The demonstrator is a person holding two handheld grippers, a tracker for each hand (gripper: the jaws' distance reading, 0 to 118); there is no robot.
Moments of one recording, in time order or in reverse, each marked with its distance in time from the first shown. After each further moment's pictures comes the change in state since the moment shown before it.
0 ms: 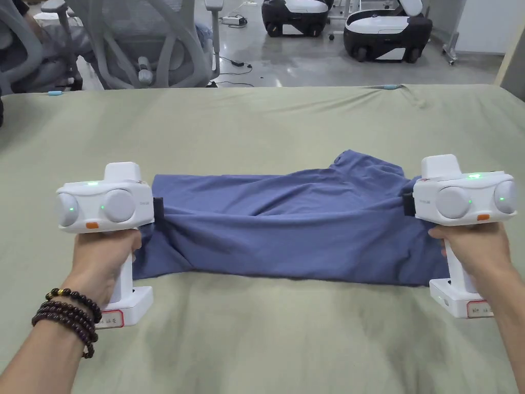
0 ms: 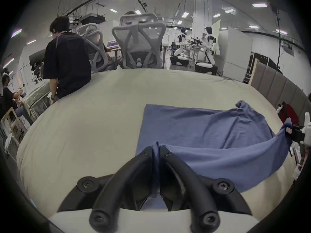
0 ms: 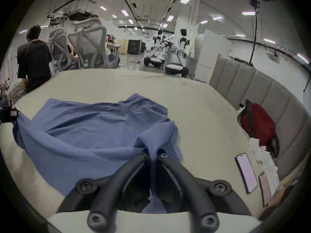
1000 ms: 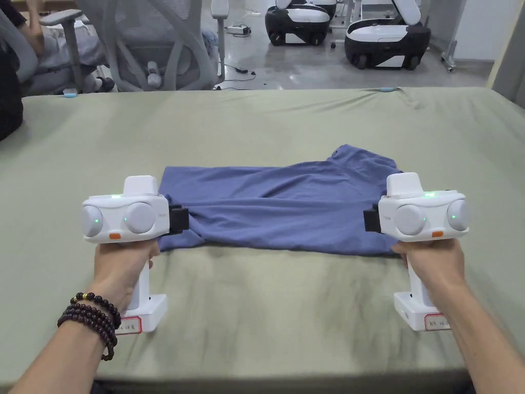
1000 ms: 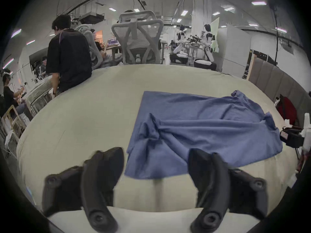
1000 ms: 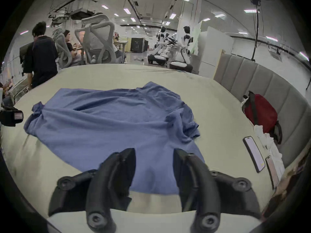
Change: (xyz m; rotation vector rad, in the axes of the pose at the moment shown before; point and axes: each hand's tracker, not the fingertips) left arm 0.009 -0.065 0.080 0.011 -0.002 -0.008; right arm -0.047 -0.063 0.077 0.022 0.037 -0.006
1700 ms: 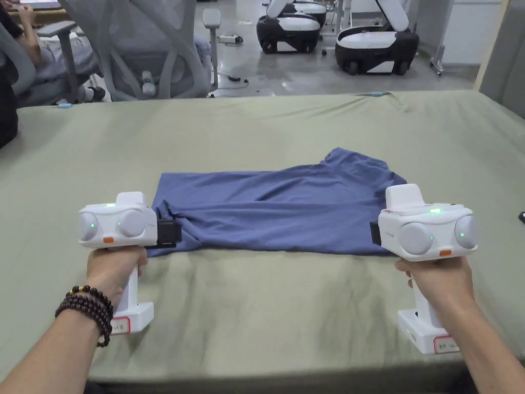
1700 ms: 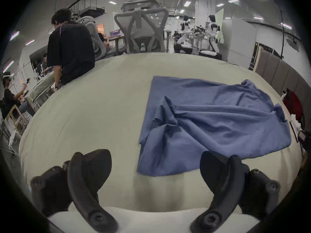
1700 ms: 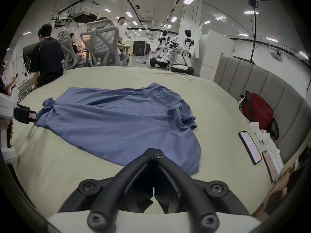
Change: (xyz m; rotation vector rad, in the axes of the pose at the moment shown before) left arm -0.026 0.000 -0.051 -0.110 0.040 -0.014; right arm 0.000 -0.021 0.036 0.021 0.023 0.008
